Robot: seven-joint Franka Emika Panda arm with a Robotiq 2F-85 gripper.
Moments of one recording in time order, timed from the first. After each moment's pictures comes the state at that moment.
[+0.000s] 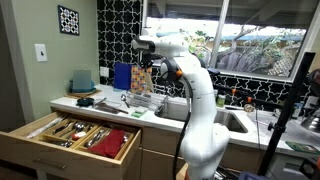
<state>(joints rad) -0.21 0.37 -0.23 -1.11 -0.10 1.83 0.01</state>
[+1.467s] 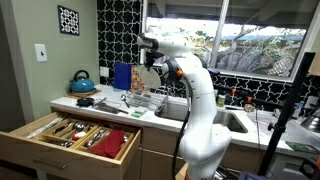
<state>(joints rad) -0.30 0.38 -0.20 -1.05 -0.02 1.78 -0.62</state>
